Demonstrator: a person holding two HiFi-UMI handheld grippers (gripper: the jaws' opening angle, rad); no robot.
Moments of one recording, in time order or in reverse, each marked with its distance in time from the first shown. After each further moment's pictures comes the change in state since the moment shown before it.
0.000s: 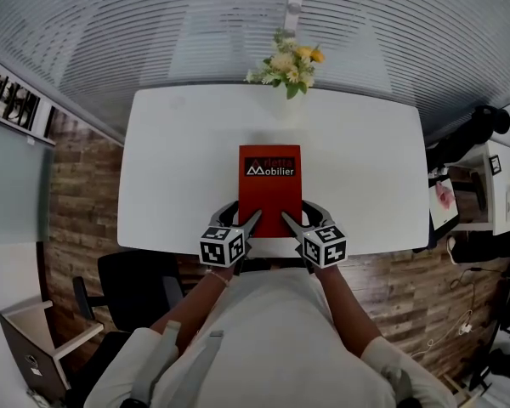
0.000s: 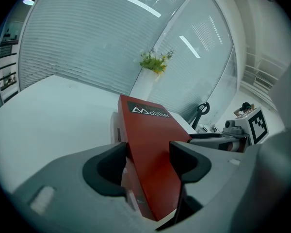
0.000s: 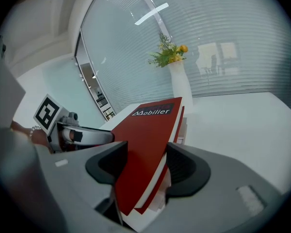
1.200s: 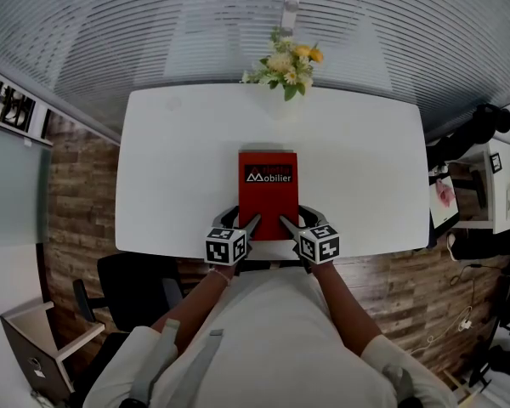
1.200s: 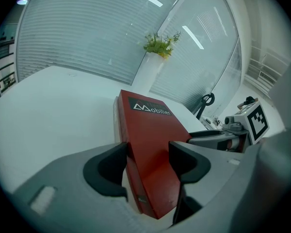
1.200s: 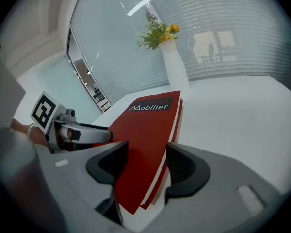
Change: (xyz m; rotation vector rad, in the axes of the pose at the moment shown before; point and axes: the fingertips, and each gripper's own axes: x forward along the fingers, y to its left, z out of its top) left arm 0.031 0.020 -0.034 0.003 0.098 0.024; right arm 0.031 -0.024 -0.042 0.062 0.102 -0.001
